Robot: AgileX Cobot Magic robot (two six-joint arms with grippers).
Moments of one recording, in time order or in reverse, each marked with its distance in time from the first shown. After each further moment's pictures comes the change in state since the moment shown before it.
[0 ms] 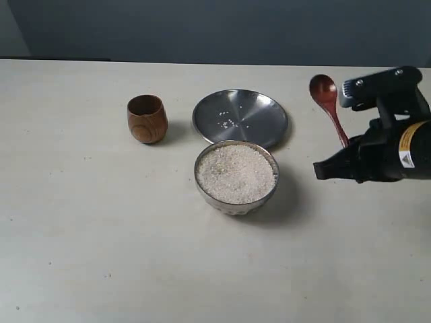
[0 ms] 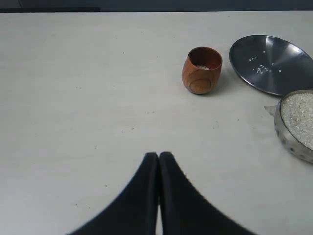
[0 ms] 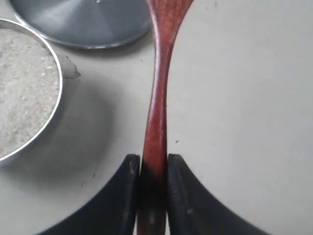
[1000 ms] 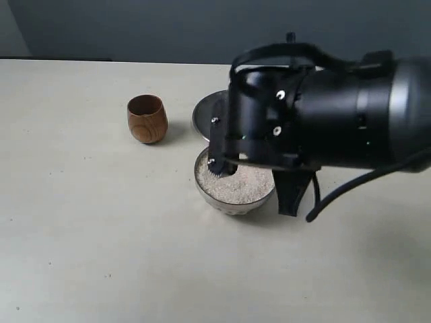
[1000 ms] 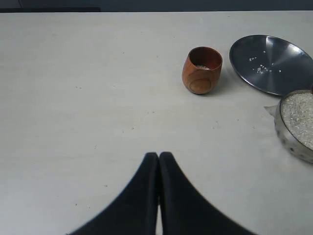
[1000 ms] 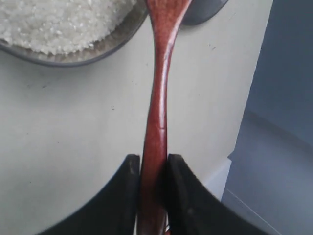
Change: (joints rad) left arm 0.000 0.000 0.000 0.000 0.000 0.000; right arm 0.530 0.428 -0.493 -0.287 0.837 -0.535
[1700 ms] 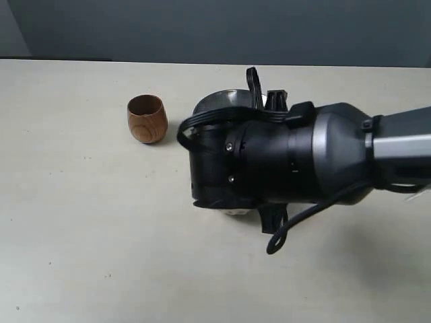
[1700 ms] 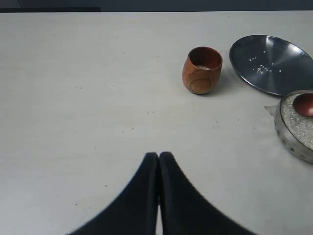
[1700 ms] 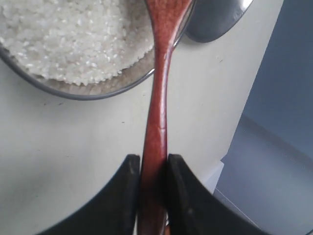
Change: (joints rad) left arm 0.000 0.000 0.000 0.000 0.000 0.000; right arm 0.059 0.111 -0.001 -0.044 0.000 0.073
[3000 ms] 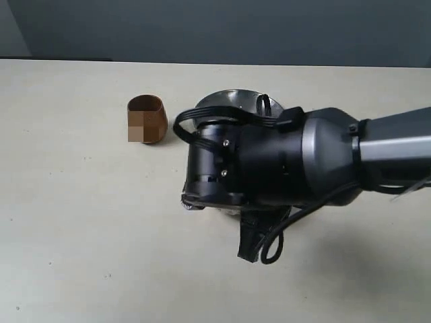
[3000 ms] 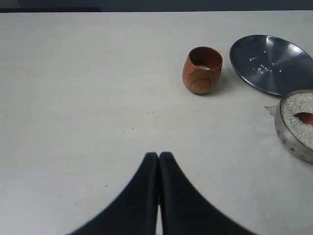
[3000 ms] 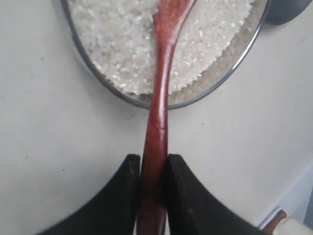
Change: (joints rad) left arm 0.000 0.000 0.000 0.000 0.000 0.000; right arm 0.000 0.013 -0.001 0.226 -0.046 0.145
